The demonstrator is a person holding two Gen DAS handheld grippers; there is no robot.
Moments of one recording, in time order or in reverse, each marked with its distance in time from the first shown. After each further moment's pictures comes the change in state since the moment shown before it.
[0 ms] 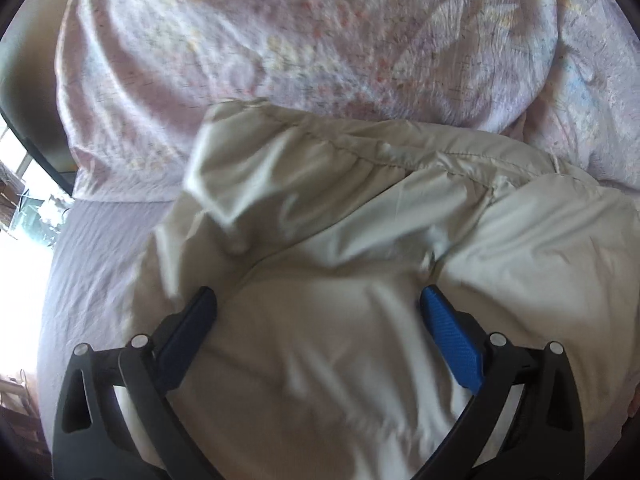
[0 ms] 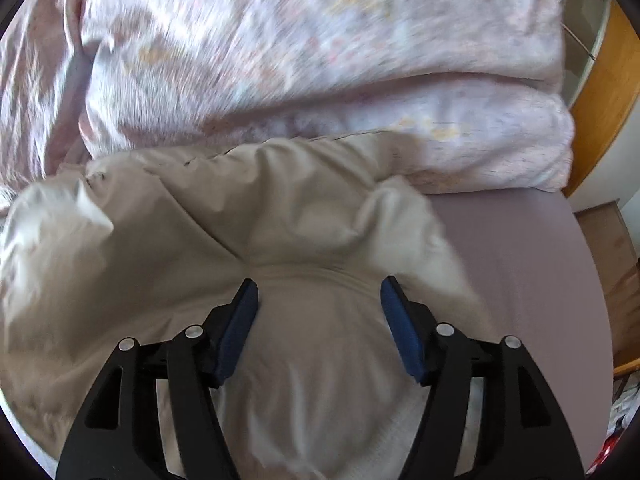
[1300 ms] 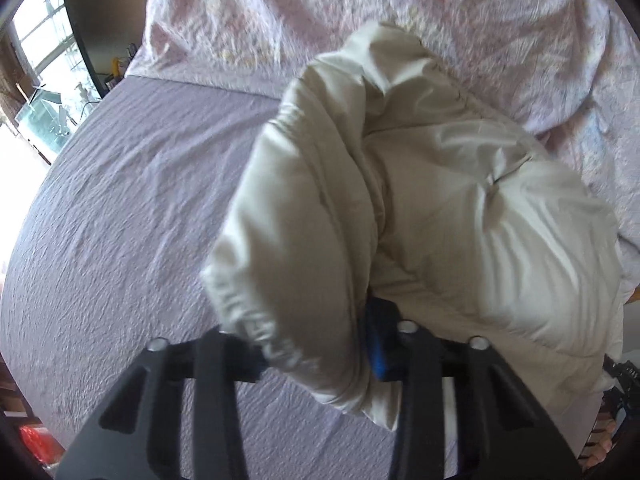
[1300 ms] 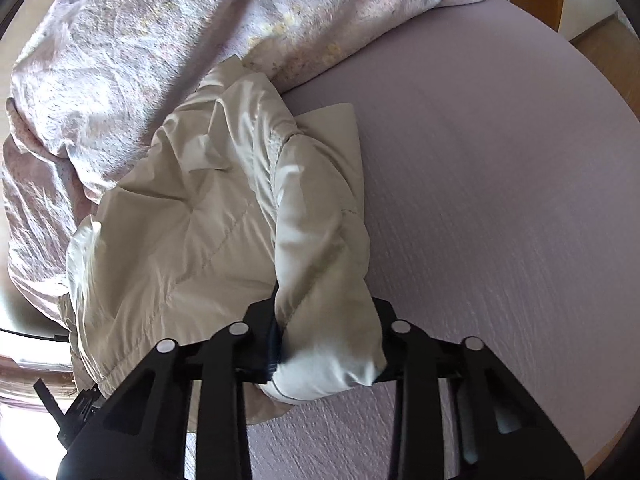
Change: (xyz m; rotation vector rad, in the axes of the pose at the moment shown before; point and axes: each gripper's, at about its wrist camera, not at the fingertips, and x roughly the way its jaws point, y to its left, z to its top) left arm -0.029 0.065 -0.072 -0.296 0.068 -0.070; right arm 0.004 -0.079 -0.059 0.473 0.237 0.261
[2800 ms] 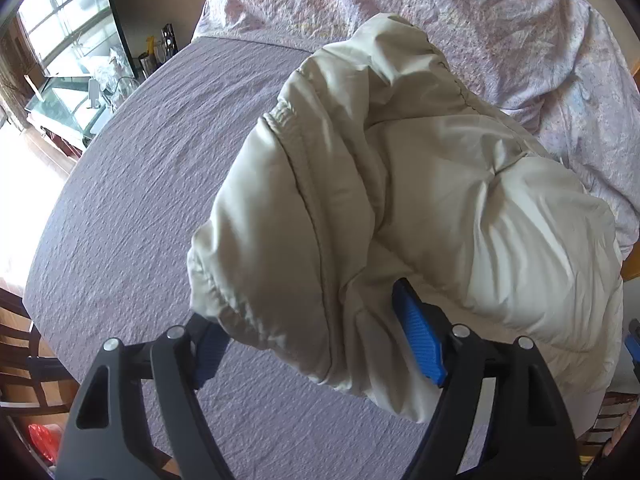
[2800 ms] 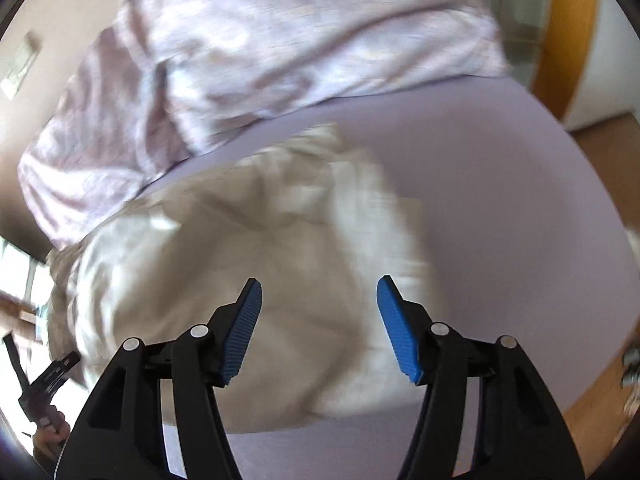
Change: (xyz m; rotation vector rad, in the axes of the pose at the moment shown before) left arm -0.060 0.084 -0.080 0.019 0.037 0.005; right arm -0.068 0.091 -0.111 -0.348 -0.096 -0.021
